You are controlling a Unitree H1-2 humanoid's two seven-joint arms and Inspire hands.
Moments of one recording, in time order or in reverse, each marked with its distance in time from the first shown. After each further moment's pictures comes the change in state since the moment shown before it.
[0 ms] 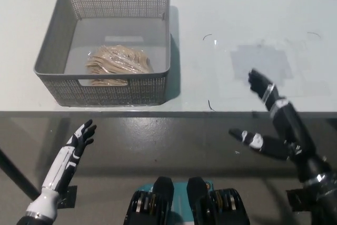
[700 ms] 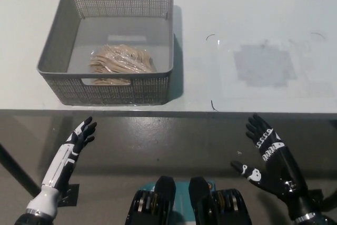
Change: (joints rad) left_arm -0.007 0.001 -0.001 -0.002 -0.033 0.019 -0.011; right_arm 0.127 0.056 -0.002 0.091 0.139 -0.037 0.000
